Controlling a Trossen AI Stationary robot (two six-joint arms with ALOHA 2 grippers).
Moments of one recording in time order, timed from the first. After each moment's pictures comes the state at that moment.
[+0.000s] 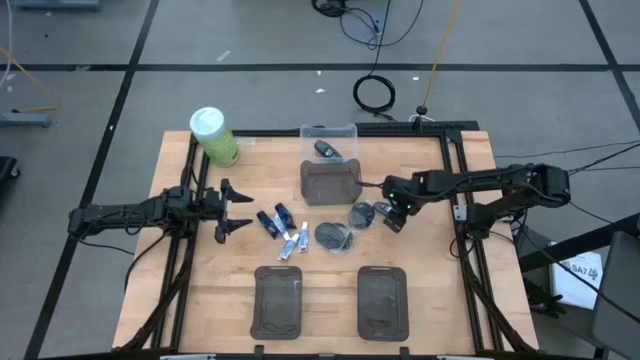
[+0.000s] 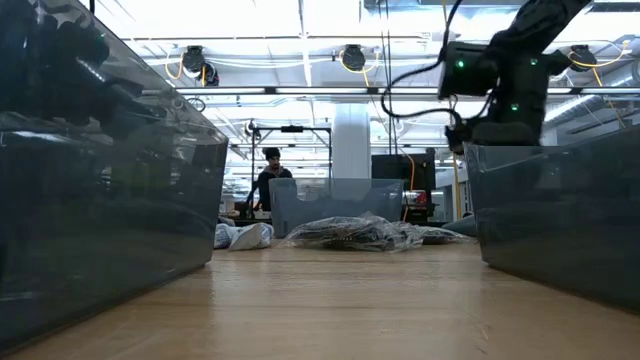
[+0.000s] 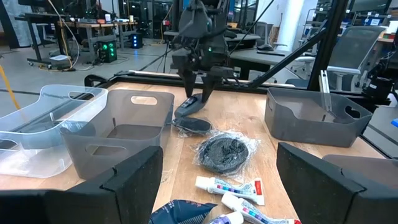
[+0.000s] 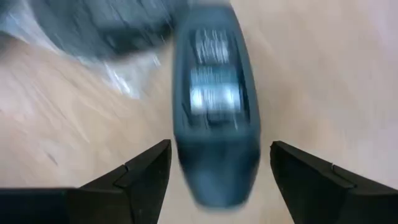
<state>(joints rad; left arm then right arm) 0.09 0.10 0.02 0.03 0.08 -0.06 -0.22 1.33 0.69 -0.66 -0.05 0.46</state>
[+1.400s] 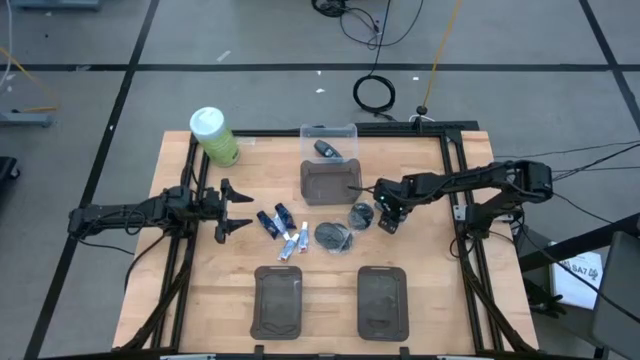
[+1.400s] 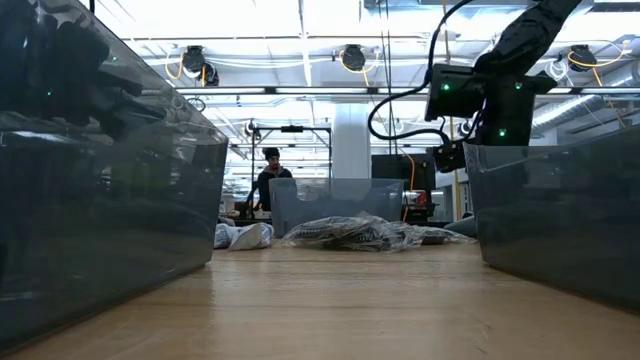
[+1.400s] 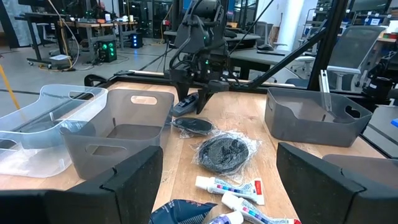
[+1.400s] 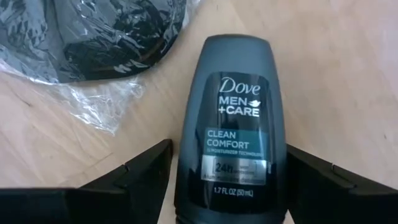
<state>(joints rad) 0.09 0.10 0.02 0.03 0.08 -0.06 -0.22 1.49 0.69 -0.56 0.03 0.35</state>
